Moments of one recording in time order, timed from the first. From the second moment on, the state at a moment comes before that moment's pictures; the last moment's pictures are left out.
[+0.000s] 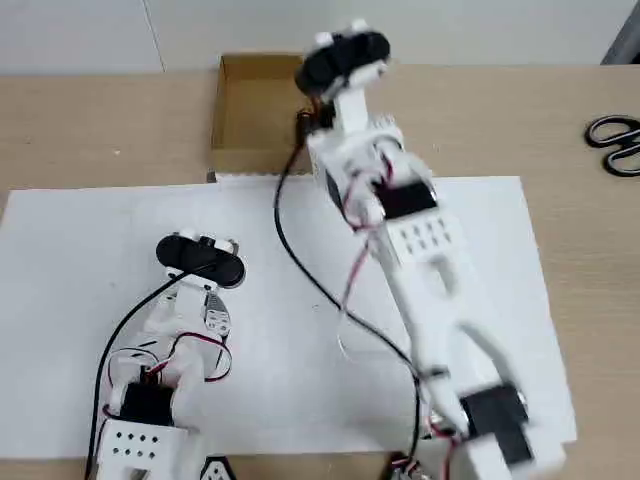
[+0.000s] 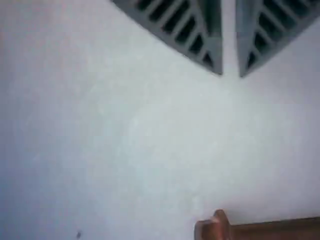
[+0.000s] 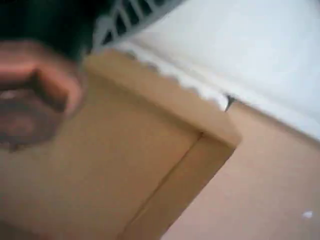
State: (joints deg) left arm 2.5 -81.0 88.4 50.4 -8.0; right arm -22.2 -3.6 4.9 35.0 0.7
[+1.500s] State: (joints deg) left arm 2.5 -81.0 88.4 50.4 -8.0; right arm -24.9 69.6 -93.5 75.6 9.3
